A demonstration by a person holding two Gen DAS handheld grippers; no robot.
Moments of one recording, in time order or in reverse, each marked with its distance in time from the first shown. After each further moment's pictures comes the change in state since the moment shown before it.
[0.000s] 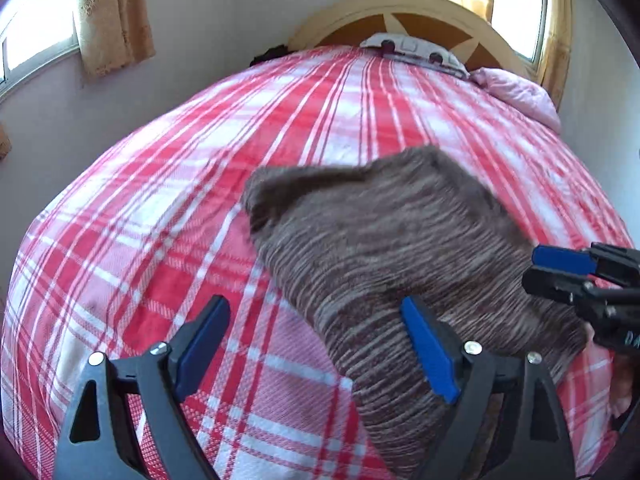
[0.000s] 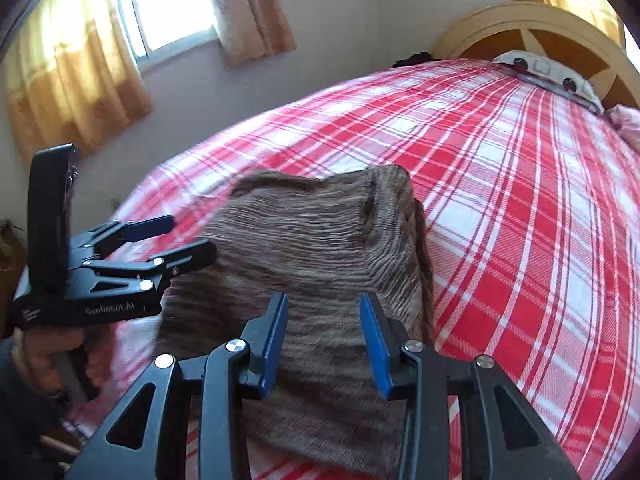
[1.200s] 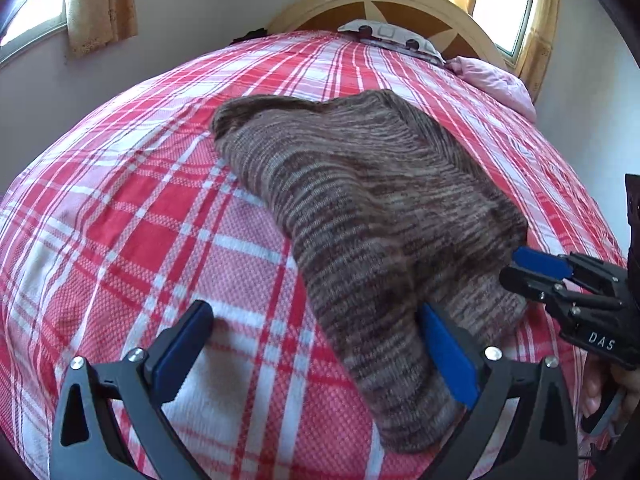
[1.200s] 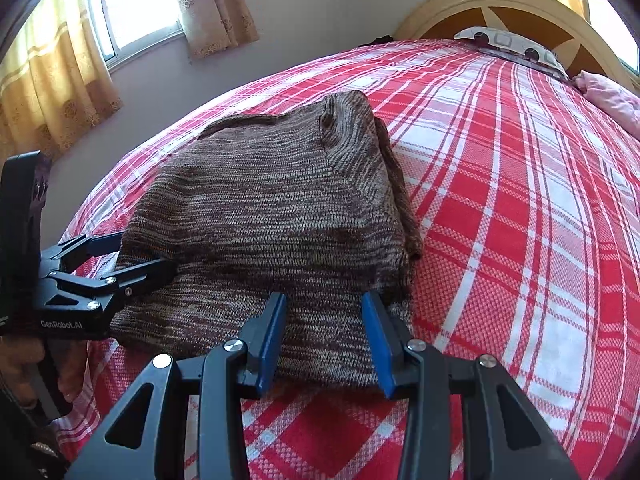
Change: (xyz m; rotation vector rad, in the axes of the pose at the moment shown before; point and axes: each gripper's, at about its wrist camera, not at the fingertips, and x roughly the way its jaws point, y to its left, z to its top) left arm -0.028 -0.023 -0.057 -0.012 0.051 -0.102; right arm -0.013 0.000 -0.079 0.064 -0.011 -0.084
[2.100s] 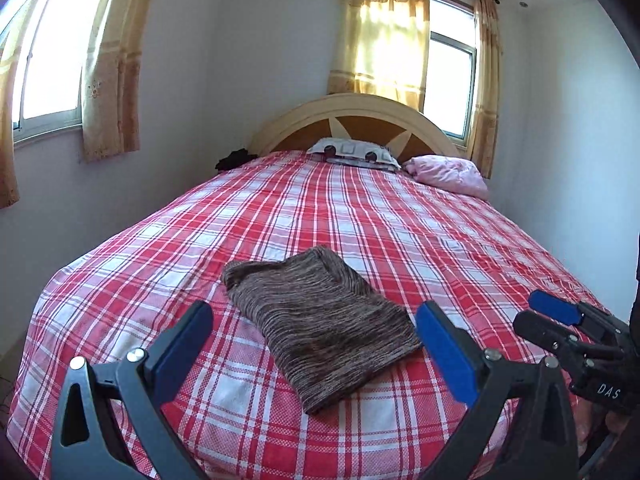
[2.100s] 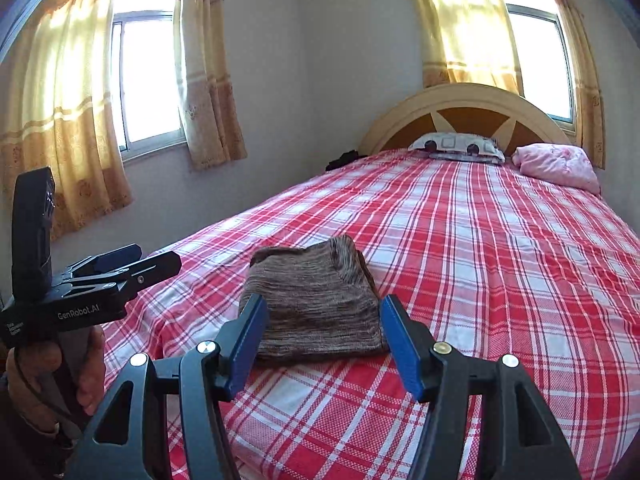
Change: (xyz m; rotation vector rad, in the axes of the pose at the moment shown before) left arm -0.183 -0.034 -0.002 0.074 -0.432 -0.061; right arm -0.206 0.075 -0.041 0.046 -0.435 -0.109
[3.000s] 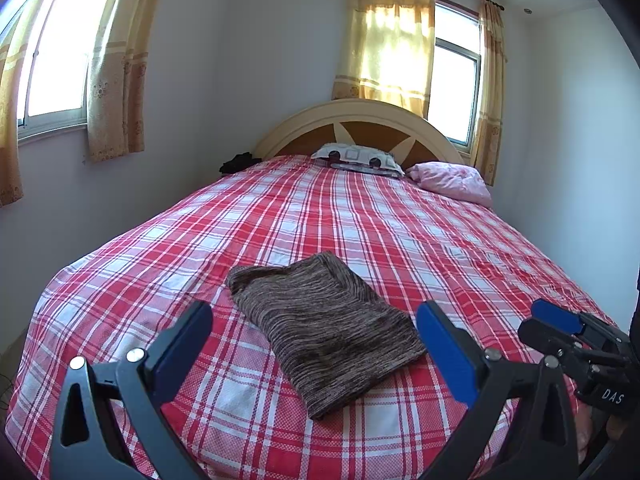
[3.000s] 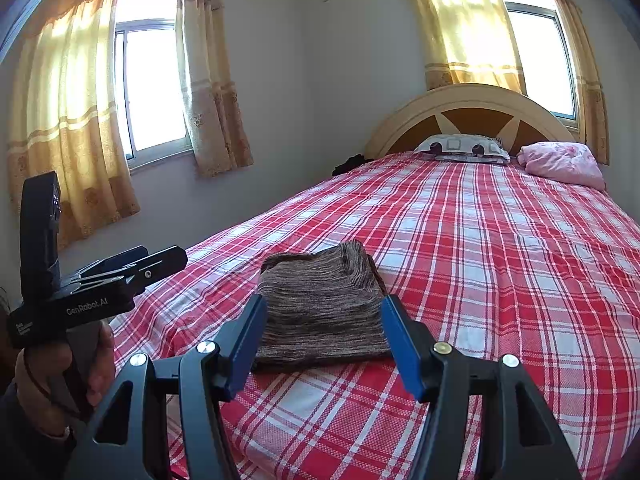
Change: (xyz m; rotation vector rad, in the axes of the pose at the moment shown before) left arm -0.002 0.002 0.001 -0.011 -0.016 0.011; right arm -0.001 0.001 -0.001 0.029 -0.011 0.024
